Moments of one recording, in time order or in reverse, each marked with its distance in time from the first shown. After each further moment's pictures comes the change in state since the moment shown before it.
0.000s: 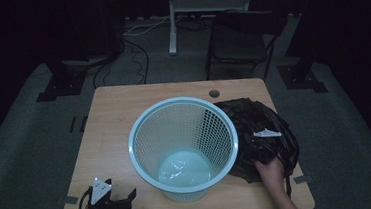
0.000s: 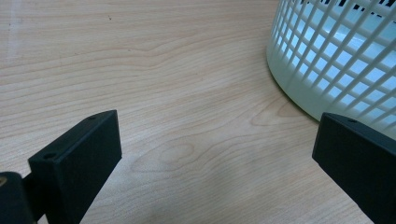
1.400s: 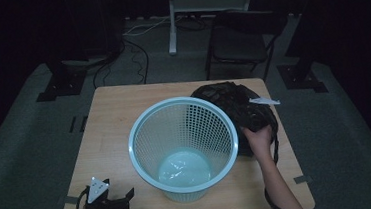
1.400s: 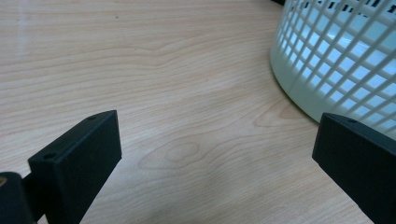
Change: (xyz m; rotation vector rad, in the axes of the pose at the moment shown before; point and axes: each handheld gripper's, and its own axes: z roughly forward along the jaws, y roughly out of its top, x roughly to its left) left arm 0.004 0.003 -0.003 0.008 0.005 -0.018; right arm 0.003 0.107 -0.002 -0.205 0.137 0.099
